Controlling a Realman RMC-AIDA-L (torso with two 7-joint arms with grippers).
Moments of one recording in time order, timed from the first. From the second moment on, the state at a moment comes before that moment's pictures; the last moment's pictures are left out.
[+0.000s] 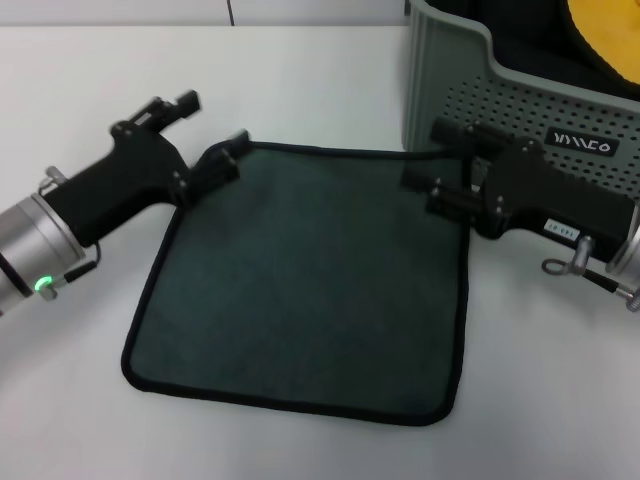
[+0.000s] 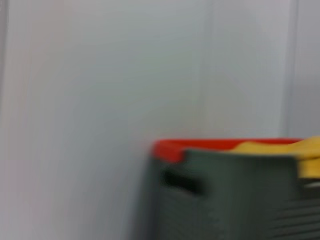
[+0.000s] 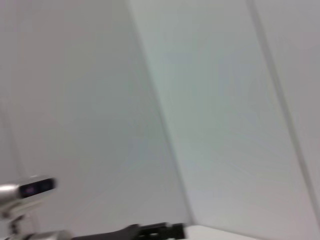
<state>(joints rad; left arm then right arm) -0.35 -2.08 0.97 0.43 1.23 1.35 -0.82 0.47 2.02 -1.65 -0.44 -0.73 -1.36 0.95</state>
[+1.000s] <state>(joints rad) -0.38 -2.02 1.03 0.50 1.55 1.84 -1.01 0.56 1.88 -1.64 -0.48 -1.03 -1.77 1.04</state>
